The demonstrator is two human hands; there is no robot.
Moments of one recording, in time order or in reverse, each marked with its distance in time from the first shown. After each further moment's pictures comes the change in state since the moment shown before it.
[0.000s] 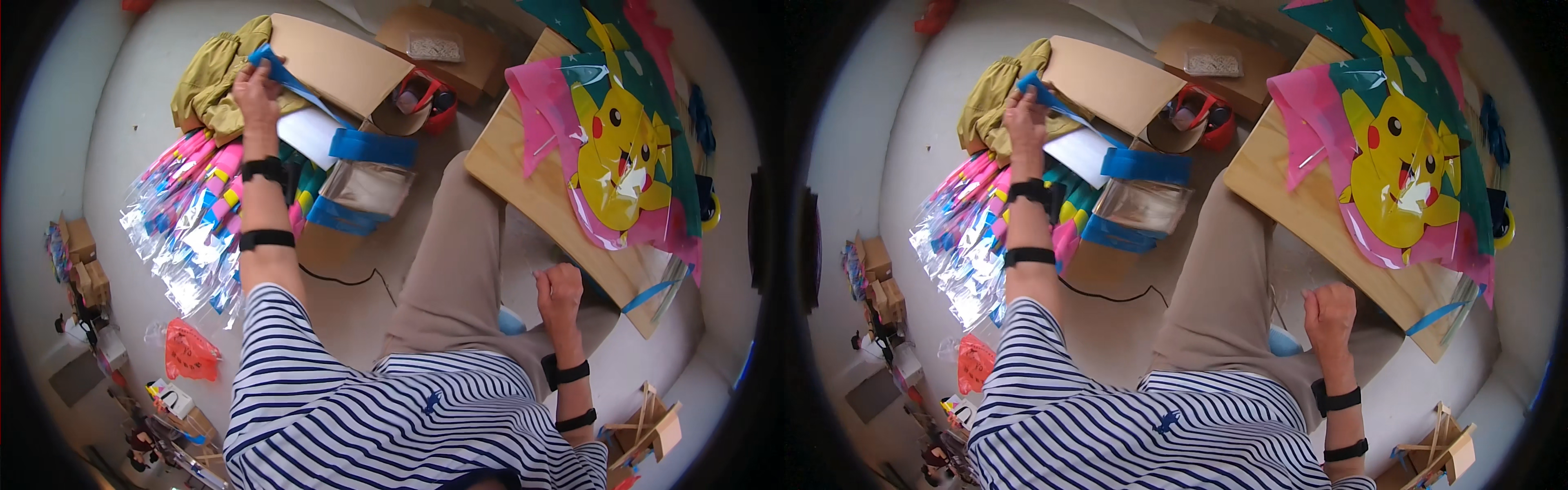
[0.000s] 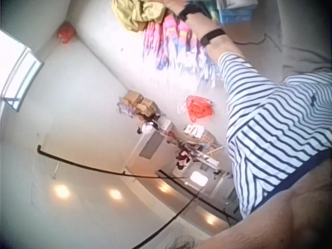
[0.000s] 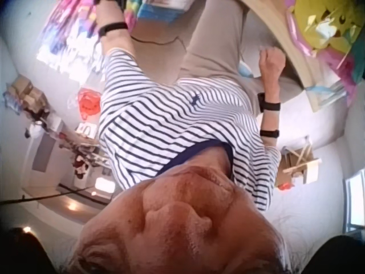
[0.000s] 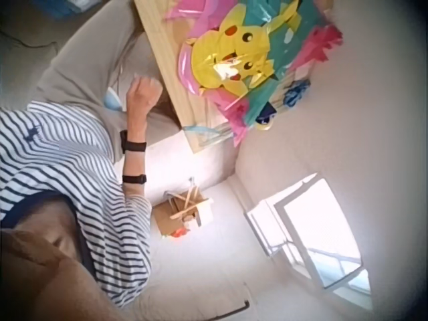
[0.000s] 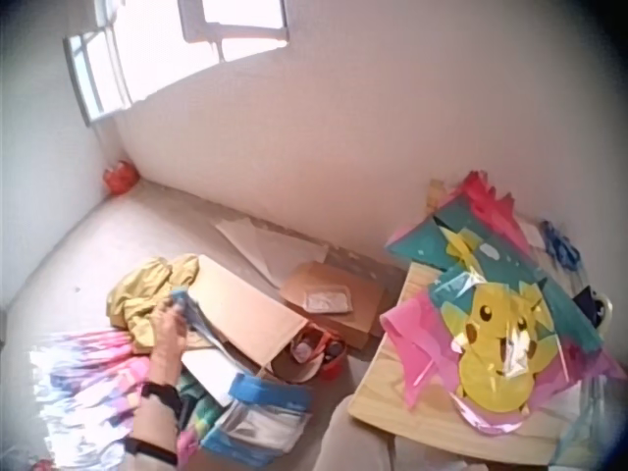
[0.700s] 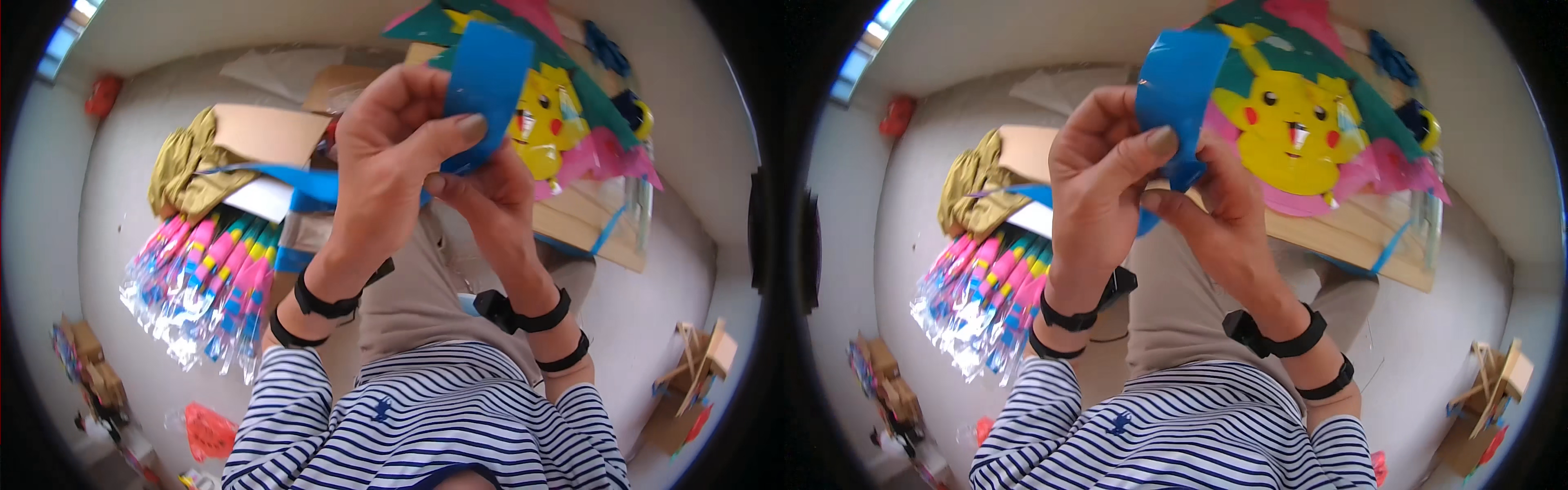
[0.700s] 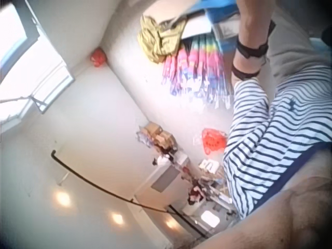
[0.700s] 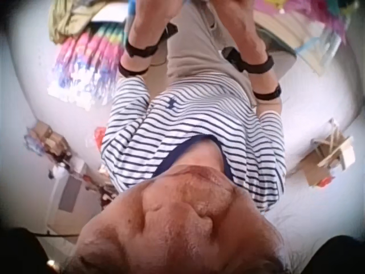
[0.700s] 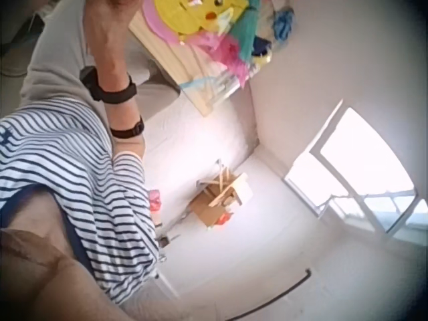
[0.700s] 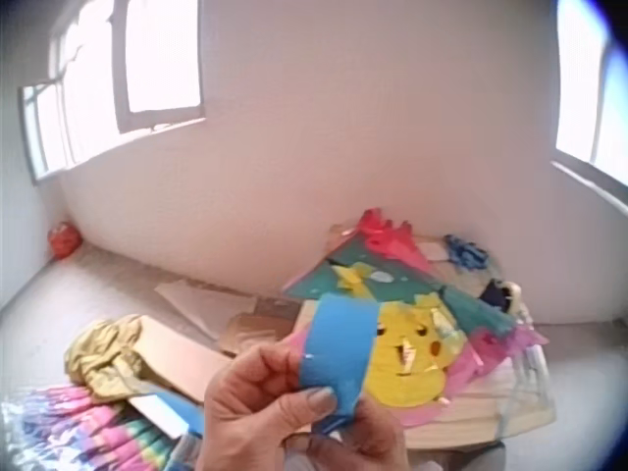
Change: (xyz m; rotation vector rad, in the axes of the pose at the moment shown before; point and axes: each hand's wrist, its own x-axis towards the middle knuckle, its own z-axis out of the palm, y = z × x) left_hand -0.276 0.135 0.368 -0.240 -0.673 -0.299; right_hand 0.099 -0.120 -0.107 1.282 0.392 -0.022
